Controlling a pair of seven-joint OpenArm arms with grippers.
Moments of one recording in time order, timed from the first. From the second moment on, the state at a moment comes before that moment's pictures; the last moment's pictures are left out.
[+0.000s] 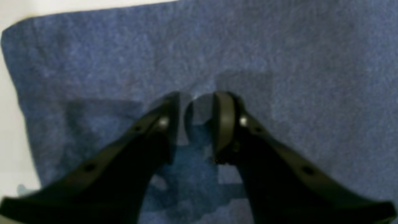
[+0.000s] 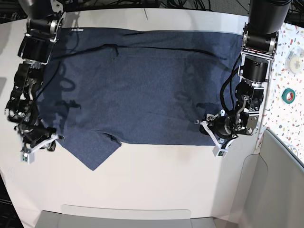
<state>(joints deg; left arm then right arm) -27.9 -20.3 14.6 58.2 -33.0 -11.7 53.0 21.1 18.3 16.2 80.4 20.4 11.4 -51.9</state>
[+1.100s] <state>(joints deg) -27.3 -20.6 14.4 58.4 -33.1 -11.7 52.6 32.0 28.4 22.7 33.8 36.1 35.2 -50.1</state>
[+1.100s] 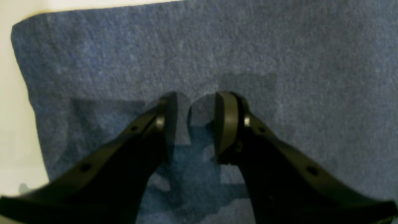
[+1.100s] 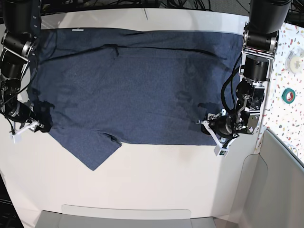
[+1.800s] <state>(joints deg) -25.4 -19.7 -5.9 66.4 -32.8 -11.7 57.4 31.4 24.9 22.6 34.8 33.4 35.5 -49.3</state>
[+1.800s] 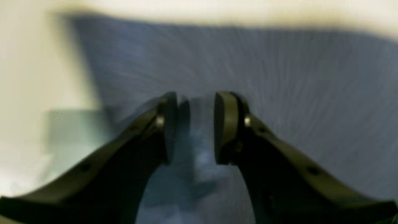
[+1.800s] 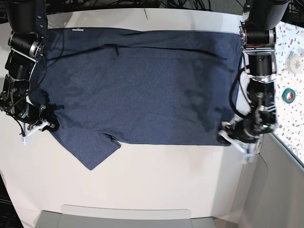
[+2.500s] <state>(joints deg) -23.5 -18.6 -31.3 53.0 -32.6 -19.0 58.8 31.4 24.0 22.5 34.9 33.0 35.7 -48.6</state>
